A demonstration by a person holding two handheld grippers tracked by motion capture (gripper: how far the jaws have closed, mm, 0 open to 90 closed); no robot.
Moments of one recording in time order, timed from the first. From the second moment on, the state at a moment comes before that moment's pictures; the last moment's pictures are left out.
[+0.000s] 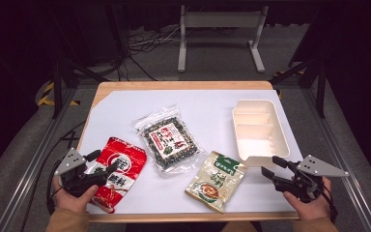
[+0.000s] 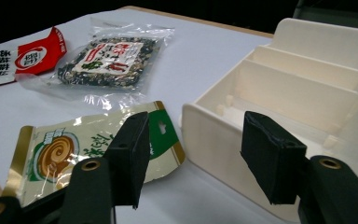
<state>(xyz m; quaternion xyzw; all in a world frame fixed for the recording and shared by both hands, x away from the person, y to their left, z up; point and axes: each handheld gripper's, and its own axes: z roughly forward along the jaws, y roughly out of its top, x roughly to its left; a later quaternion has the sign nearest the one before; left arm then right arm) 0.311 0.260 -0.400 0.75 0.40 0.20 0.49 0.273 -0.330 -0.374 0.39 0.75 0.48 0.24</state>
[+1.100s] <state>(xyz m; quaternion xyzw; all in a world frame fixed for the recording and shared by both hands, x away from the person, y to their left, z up) 0.322 0.247 -0.404 0.76 0.39 0.19 0.48 0.295 -0.297 -0.415 0.40 0.80 0.42 0.15</state>
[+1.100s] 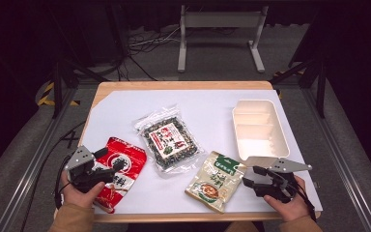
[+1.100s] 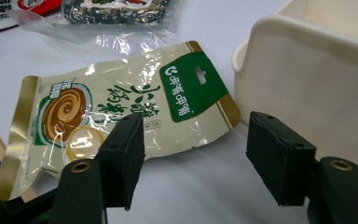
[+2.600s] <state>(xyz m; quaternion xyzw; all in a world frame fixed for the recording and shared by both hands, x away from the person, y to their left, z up) 0.316 0.250 -0.406 0.76 0.40 0.20 0.47 0.320 -0.267 -0.431 0.37 0.79 0.48 0.07</state>
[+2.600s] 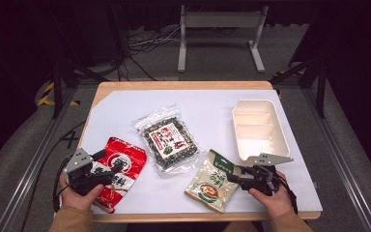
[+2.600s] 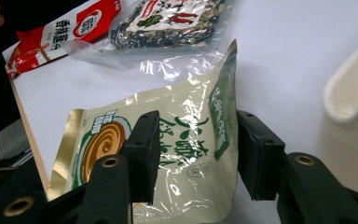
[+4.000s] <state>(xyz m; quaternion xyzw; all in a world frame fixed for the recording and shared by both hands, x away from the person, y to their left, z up) 0.315 0.256 -0.407 0.75 0.41 0.20 0.47 0.323 -0.247 -0.387 0.32 0.84 0.43 0.11</state>
